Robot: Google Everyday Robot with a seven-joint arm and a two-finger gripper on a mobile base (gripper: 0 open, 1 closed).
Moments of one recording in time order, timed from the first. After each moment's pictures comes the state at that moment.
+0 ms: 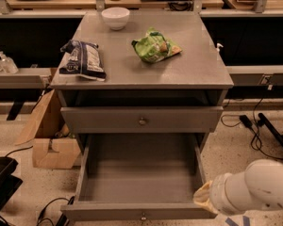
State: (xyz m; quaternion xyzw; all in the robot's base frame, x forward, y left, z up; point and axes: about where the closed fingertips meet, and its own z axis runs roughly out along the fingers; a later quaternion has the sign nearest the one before) arm 0.375 -0.188 0.597 -0.54 0.81 0.09 0.21
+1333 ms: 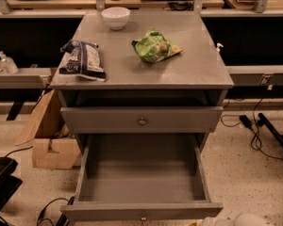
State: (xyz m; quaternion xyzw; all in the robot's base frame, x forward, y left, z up) arm 0.329 -0.172 0.378 -0.54 0.77 0.20 0.28
